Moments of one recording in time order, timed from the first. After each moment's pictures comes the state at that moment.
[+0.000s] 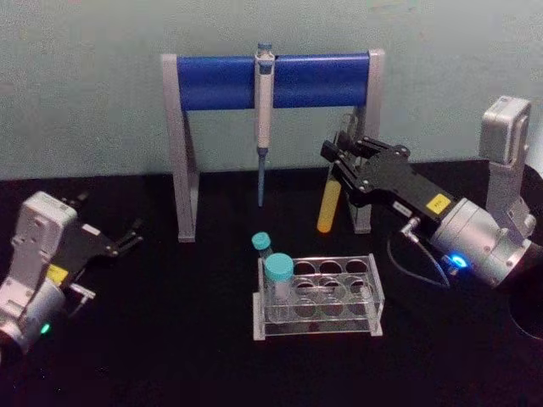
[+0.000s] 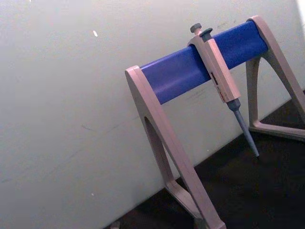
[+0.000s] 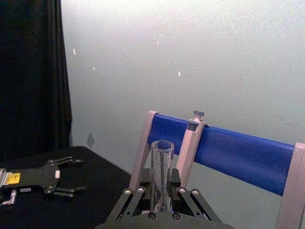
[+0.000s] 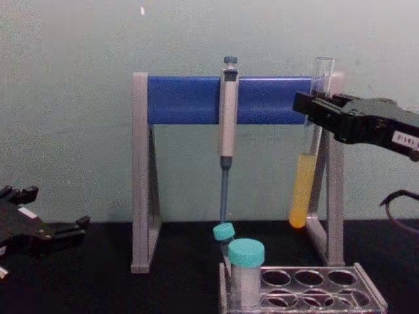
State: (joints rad) left arm -0.20 0.60 0.45 -1.41 -0.25 -0.12 0.03; right arm 0.30 0.42 -0.37 -1.50 0.52 -0.11 0.51
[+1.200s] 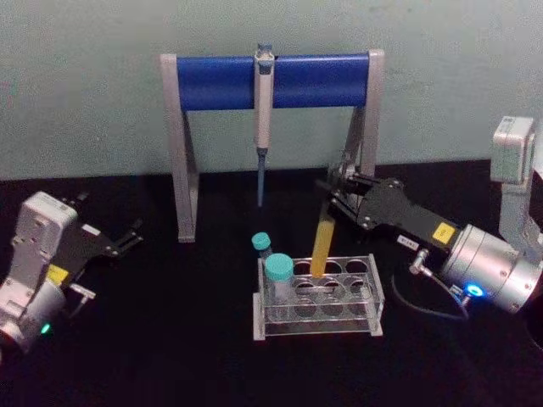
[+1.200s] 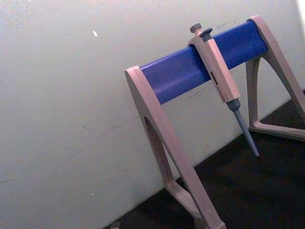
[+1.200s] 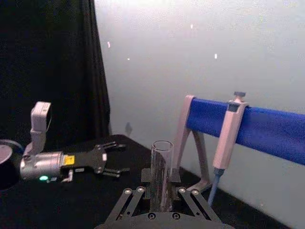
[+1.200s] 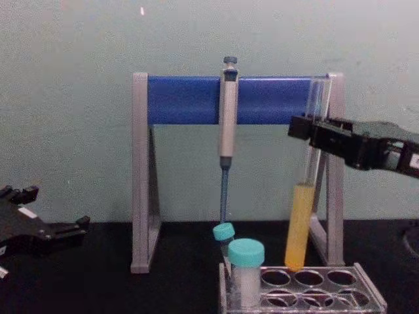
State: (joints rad) left arm -0.20 0.60 0.45 -1.41 -0.25 -0.12 0.03; right arm 0.25 0.51 -0.39 -1.57 0.64 -0.04 0.62
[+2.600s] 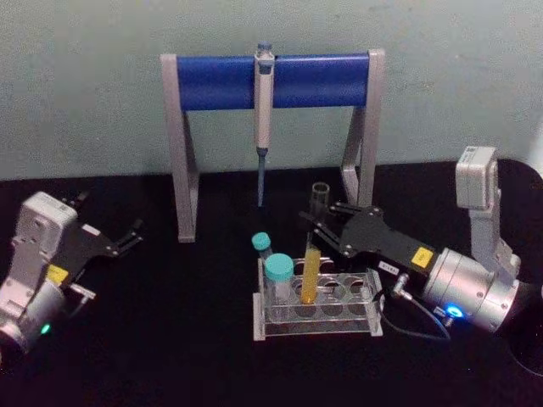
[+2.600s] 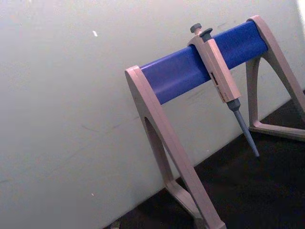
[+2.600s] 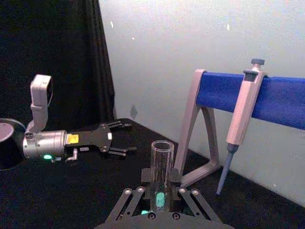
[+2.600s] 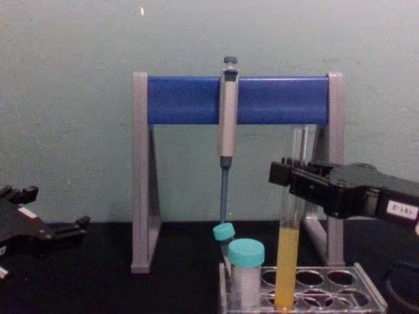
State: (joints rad) left arm -0.20 0.60 0.45 -1.41 -0.25 -0.12 0.03; right arm 0.27 0.50 -0.47 -1.51 0.62 -0.06 0.61
